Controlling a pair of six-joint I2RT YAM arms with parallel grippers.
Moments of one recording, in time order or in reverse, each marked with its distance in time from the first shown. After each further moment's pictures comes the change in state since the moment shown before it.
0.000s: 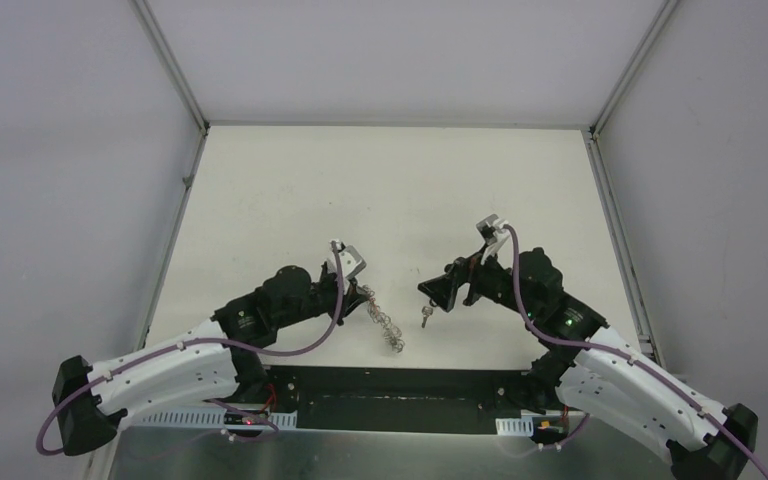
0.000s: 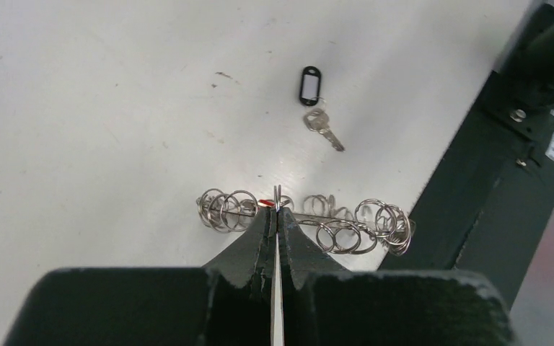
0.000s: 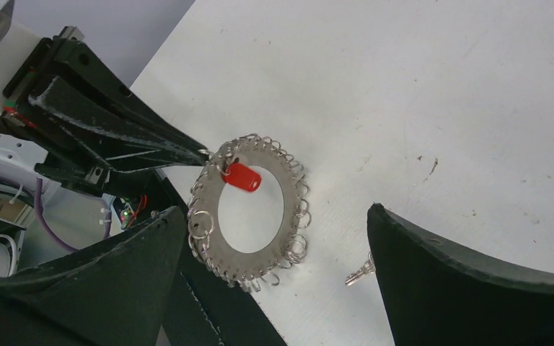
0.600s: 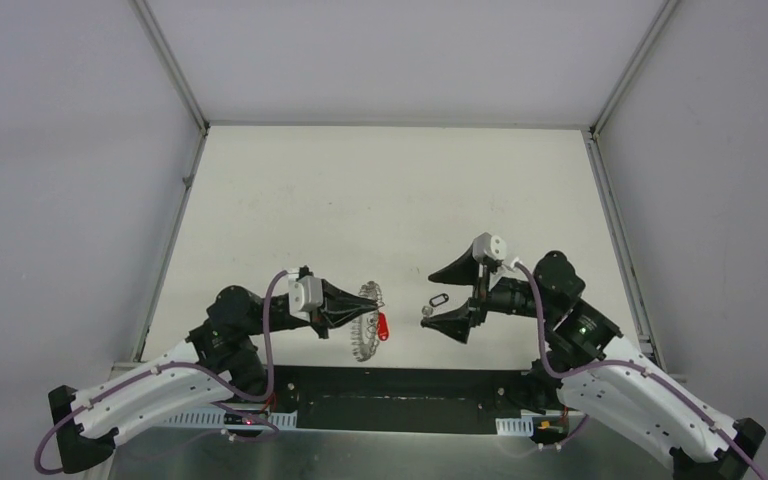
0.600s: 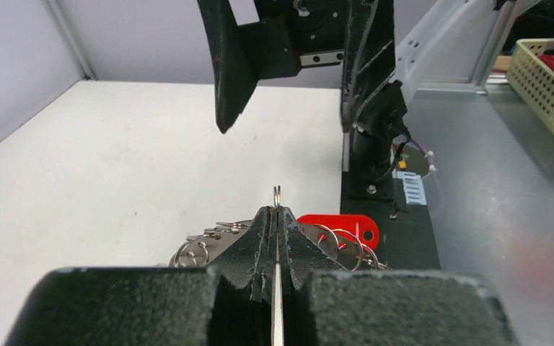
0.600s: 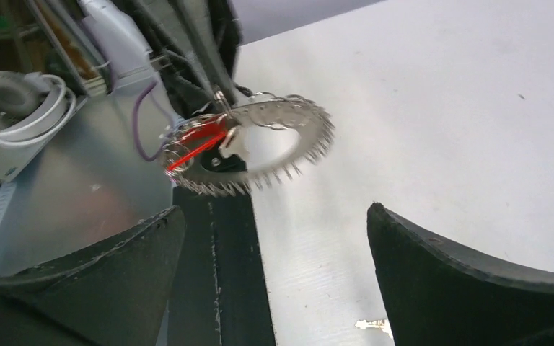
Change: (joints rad) left arm 0.000 -0.205 -0.073 0.390 0.365 0.070; right arm 0.005 -0.070 0.032 0.083 -0.476 -0.307
